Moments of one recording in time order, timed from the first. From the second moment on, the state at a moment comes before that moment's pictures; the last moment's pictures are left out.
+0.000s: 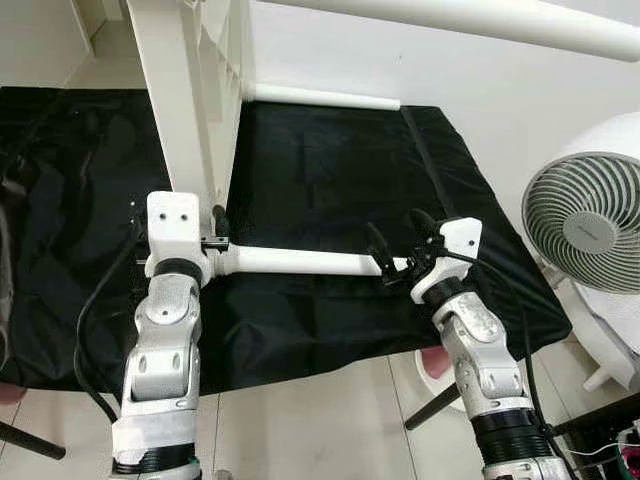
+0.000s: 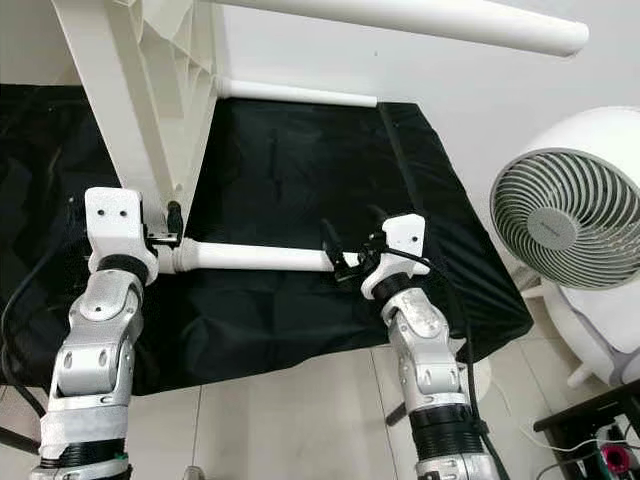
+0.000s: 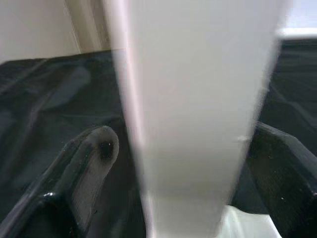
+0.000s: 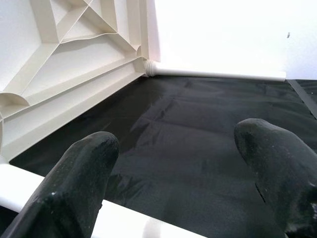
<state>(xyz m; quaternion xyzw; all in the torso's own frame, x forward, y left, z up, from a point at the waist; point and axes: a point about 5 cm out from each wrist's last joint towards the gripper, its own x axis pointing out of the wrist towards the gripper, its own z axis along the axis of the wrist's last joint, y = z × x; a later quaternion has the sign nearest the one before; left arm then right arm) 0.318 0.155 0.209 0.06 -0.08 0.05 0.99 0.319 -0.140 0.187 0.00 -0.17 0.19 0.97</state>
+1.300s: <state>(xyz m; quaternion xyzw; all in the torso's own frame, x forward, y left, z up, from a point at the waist) 0.373 0.155 0.216 0.10 -0.14 0.05 0.98 0.313 -0.128 0.200 0.00 -0.17 0.21 0.96</state>
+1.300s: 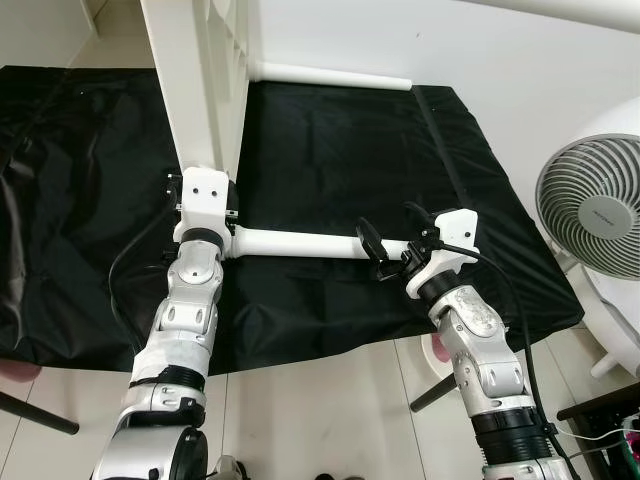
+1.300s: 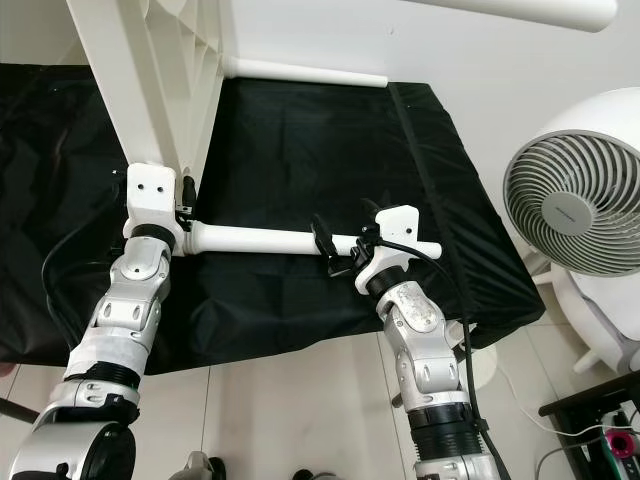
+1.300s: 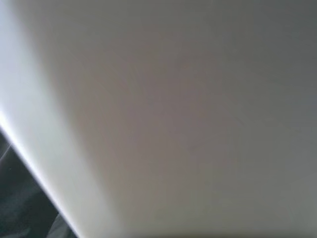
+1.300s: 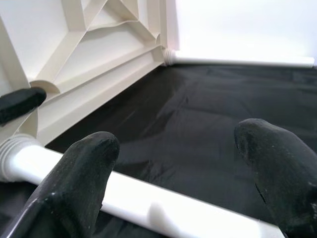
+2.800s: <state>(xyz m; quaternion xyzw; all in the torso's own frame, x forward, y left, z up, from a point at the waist) 0.295 0.257 0.256 0.16 -0.18 0.11 0.96 0.311 -0.131 0.194 -0.01 -0.15 0.23 0.96</state>
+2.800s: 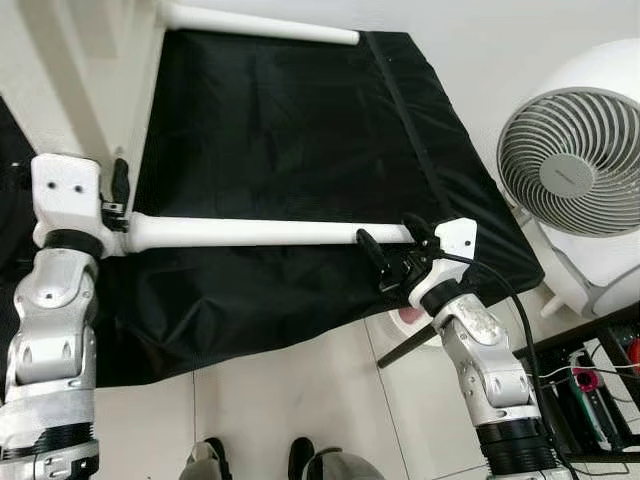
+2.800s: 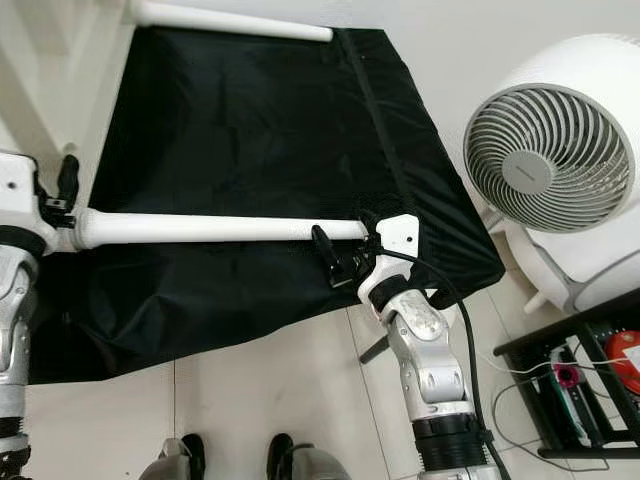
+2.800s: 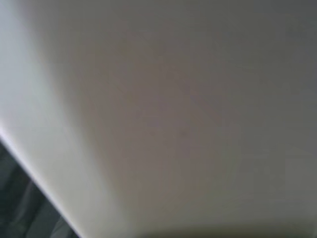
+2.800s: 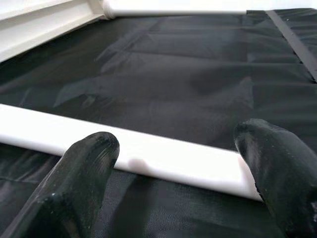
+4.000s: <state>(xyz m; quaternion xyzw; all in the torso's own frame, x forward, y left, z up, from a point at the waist) 0.249 0.253 0.232 0.13 -0.11 0.13 0.98 0.316 -0.129 0.193 -0.02 -0.15 0.24 0.96</state>
